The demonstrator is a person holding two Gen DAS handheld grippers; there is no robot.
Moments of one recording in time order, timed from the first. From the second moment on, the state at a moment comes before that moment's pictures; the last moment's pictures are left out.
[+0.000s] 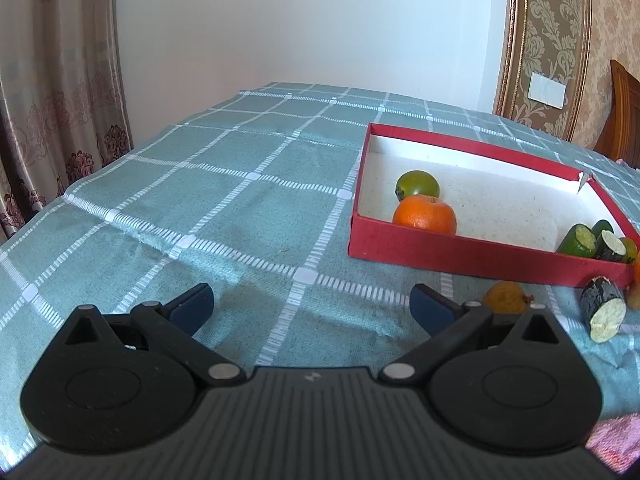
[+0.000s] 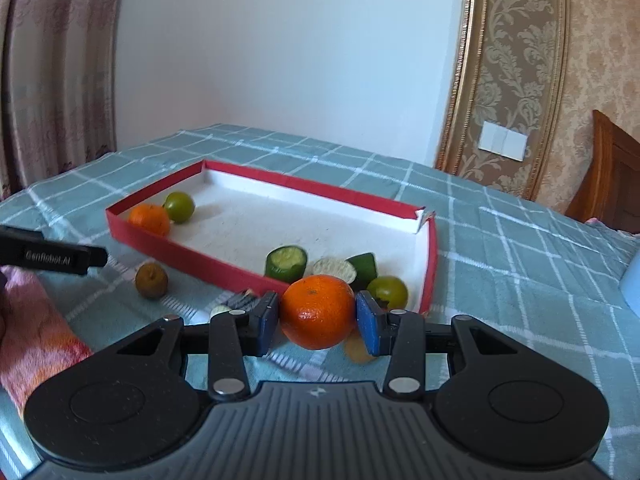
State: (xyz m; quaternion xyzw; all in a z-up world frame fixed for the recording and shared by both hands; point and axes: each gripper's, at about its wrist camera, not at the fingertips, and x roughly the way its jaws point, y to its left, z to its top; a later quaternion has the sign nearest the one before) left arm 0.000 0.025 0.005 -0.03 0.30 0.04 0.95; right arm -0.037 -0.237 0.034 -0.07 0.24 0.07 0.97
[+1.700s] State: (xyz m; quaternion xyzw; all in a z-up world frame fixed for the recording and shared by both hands) left arm 0.000 0.029 0.004 -0.04 0.30 0.02 0.95; right arm 0.044 -0.307 0.094 0.03 0.22 0.02 0.97
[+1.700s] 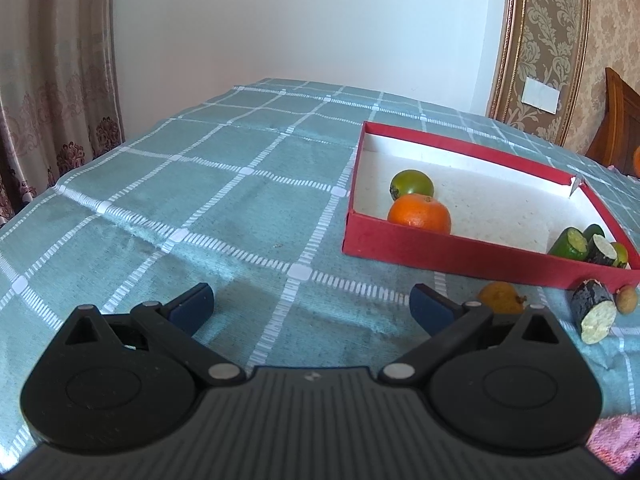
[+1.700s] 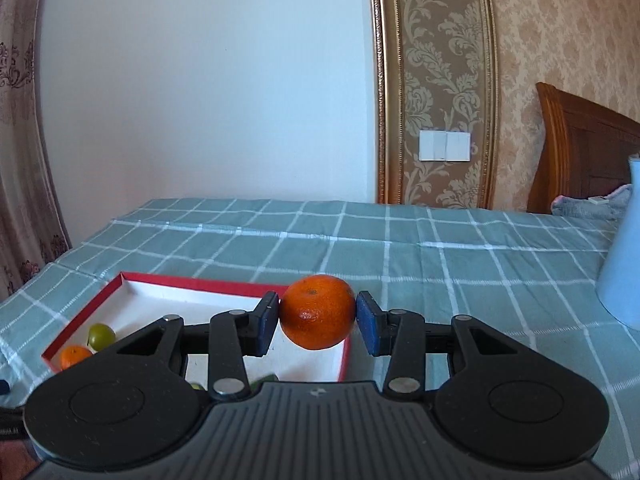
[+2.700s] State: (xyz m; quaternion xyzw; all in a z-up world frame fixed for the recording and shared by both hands) left arm 0.000 0.025 0.003 -0.03 0.31 0.03 0.95; right arm 0.067 -0.285 0.028 -0.04 0.28 0.01 0.96
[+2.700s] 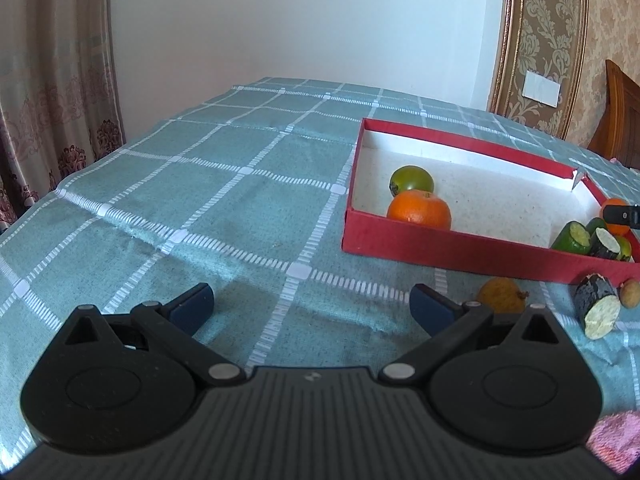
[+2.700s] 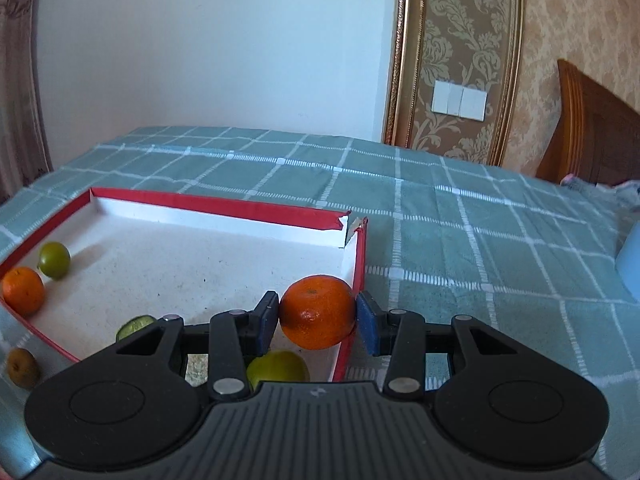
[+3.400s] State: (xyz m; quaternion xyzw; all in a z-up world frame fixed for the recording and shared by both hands) left arm 0.002 0.023 0.003 -0.02 0.31 0.03 0.95; right arm 0.069 -0.284 0.031 -0.04 0.28 0.00 0.96
